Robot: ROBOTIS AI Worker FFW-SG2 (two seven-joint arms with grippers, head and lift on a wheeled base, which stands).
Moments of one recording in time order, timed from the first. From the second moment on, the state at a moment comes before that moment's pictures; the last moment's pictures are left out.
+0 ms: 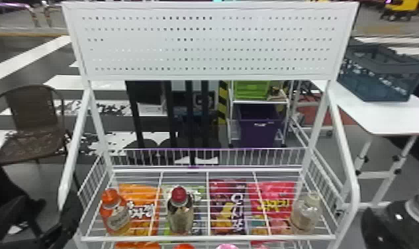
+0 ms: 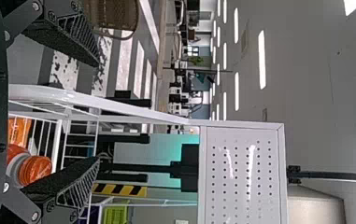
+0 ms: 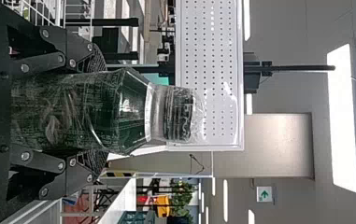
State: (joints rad) left arm 0.64 0.26 0.11 -2.28 0.28 0.04 0.28; right arm 0.91 0.00 -0.15 -2.47 -0.14 -0.11 0.19
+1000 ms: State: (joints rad) left arm 0.68 0.26 0.08 -2.28 0.28 0.06 0.30; right arm 0.92 0.00 -0.16 -2.47 -0.14 -0.12 0.19
